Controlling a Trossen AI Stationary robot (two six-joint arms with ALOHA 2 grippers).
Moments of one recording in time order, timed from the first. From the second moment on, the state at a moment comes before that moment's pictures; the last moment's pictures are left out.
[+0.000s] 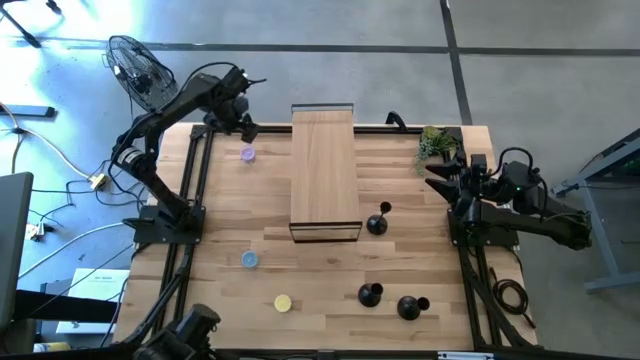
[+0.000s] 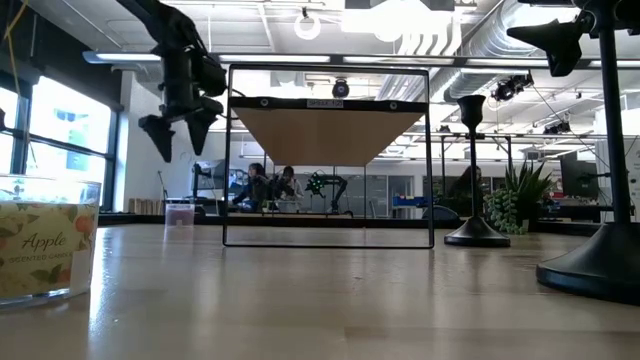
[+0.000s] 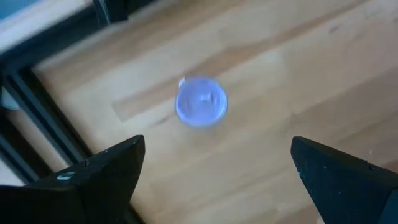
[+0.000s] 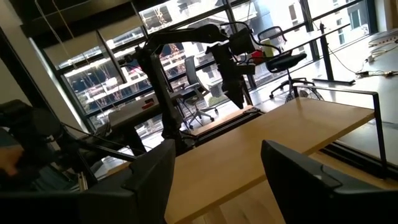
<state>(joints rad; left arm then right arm) 1.03 1.60 1.39 -1.19 0.08 -0.11 -0.24 0.11 0.45 -0.26 0.00 0.38</state>
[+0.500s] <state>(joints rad) 1.03 1.60 1.26 -1.08 0.08 -0.11 -0.24 0.11 0.45 -0.27 0.00 0.37</state>
